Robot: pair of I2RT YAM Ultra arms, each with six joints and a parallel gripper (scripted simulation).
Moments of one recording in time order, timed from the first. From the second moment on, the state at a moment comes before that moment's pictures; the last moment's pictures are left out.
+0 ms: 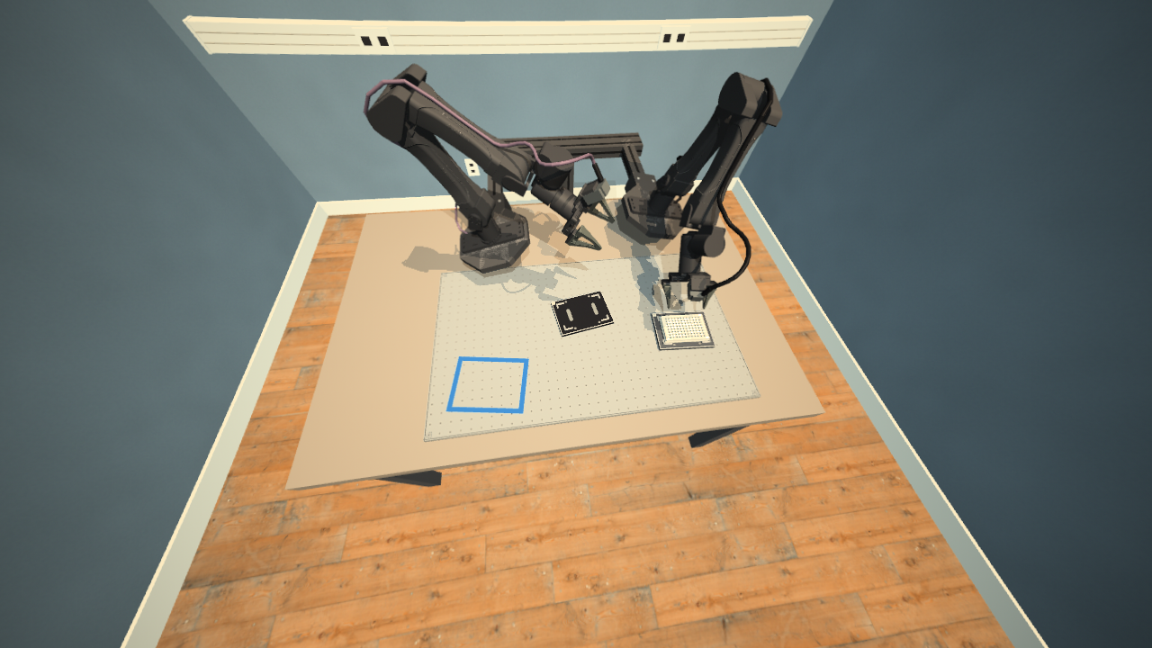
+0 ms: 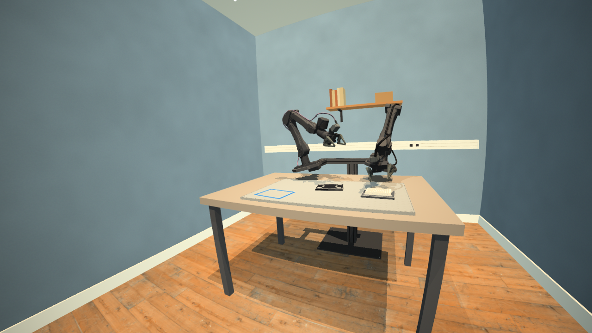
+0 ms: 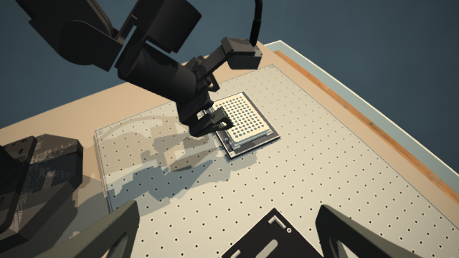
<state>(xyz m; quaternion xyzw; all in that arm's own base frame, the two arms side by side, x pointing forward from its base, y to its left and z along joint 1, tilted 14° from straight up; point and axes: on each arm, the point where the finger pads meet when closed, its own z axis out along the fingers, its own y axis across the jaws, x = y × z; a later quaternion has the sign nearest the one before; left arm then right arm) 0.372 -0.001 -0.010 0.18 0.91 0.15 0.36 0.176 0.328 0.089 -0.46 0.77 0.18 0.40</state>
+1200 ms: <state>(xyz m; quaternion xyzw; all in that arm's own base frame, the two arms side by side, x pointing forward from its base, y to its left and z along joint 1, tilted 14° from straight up) 0.406 0.004 -0.005 0.67 0.73 0.12 -0.01 0.176 0.328 0.089 -0.46 0.77 0.18 0.40</state>
